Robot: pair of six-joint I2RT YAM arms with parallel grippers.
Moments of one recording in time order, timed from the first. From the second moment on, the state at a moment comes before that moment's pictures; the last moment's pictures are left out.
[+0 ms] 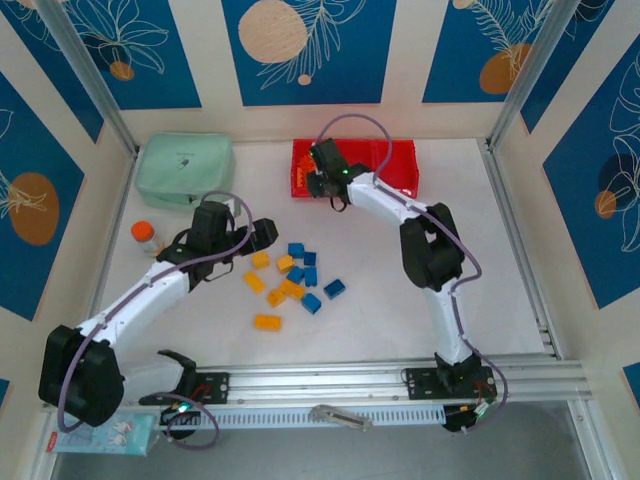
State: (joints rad) left arm -0.40 1.19 0.80 -0.29 0.15 -0.65; right arm 0.55 2.23 1.90 -0.49 0.13 0.29
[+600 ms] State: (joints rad) left arm -0.38 1.20 0.80 -0.28 0.20 -0.65; right arm 0.53 2.21 1.98 -0.54 0.07 0.24
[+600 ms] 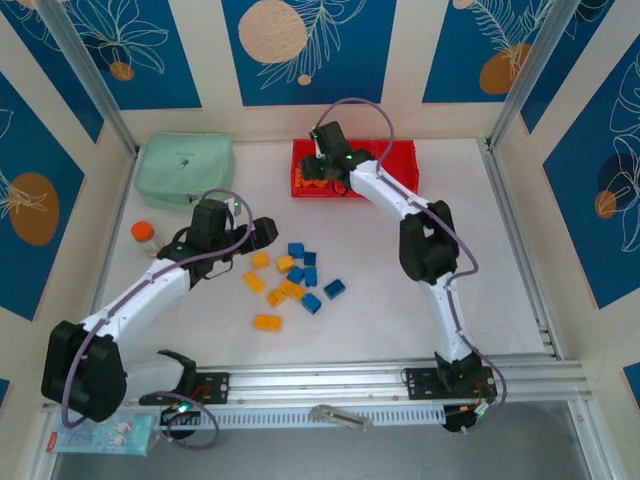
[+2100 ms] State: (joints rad) left arm -0.59 0.95 0.60 -0.30 0.18 -0.76; right arm 0.89 1.79 1.11 -0.71 0.15 0.71
